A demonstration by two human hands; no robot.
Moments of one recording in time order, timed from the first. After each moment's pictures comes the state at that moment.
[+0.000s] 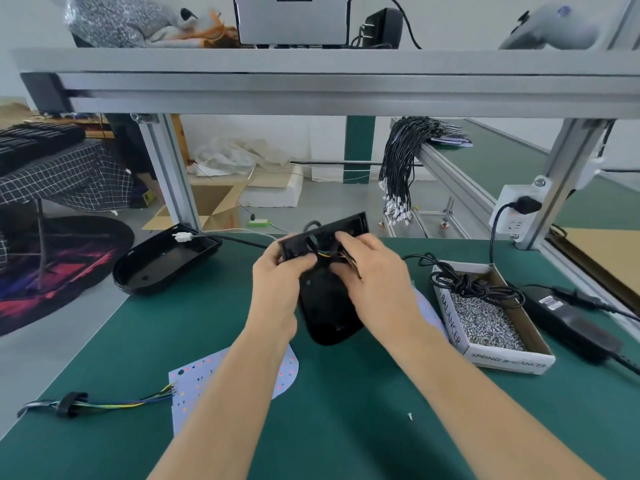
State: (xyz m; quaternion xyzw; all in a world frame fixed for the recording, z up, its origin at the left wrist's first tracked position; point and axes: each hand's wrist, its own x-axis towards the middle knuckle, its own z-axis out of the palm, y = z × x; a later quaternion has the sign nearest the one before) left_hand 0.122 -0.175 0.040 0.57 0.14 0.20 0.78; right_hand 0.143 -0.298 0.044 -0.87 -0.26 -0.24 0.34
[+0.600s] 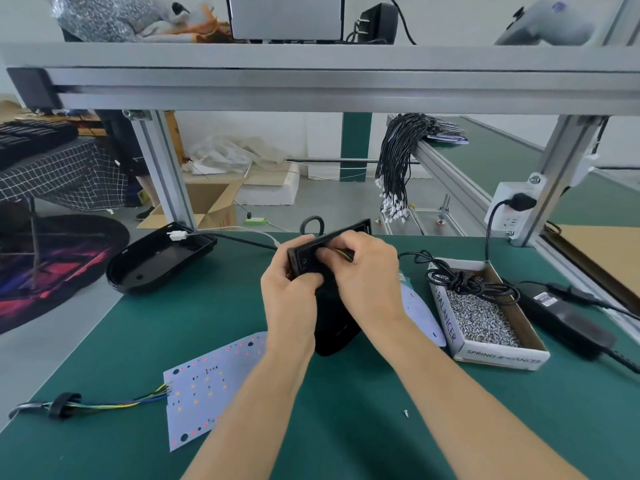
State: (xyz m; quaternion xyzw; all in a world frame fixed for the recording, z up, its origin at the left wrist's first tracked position) left_hand 0.108 -0.203 0.030 0.58 0.10 0.27 0.76; right_hand 0.144 -0.281 0.052 -0.83 -0.17 -0.19 0.50
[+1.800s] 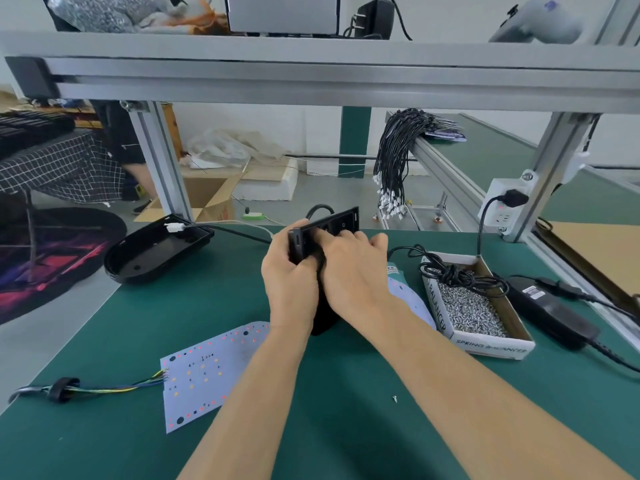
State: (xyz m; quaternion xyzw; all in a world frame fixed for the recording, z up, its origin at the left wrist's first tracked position) left_hand 0.120 -0.207 0.027 0.61 0.10 0.31 0.72; right_hand 0.143 -0.280 0.056 -0.95 -0.21 -0.20 0.15
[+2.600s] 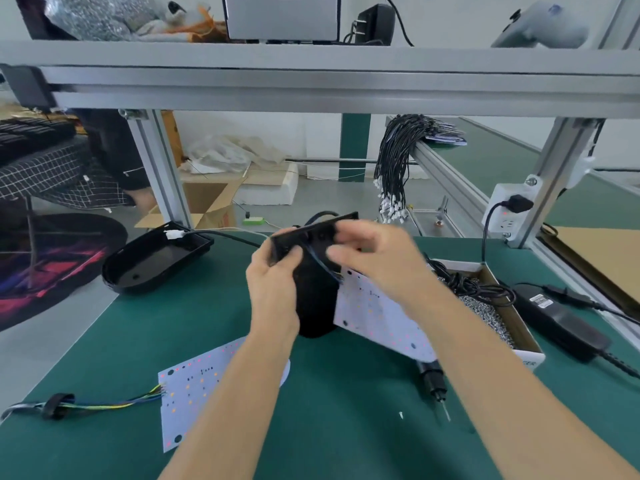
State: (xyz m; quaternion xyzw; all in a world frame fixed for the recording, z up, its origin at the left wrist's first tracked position) left_hand 0.124 -0.189 0.036 0.53 0.15 0.26 0.79; right_hand 0.164 -0.321 0.067 -0.77 -0.22 0.02 0.60
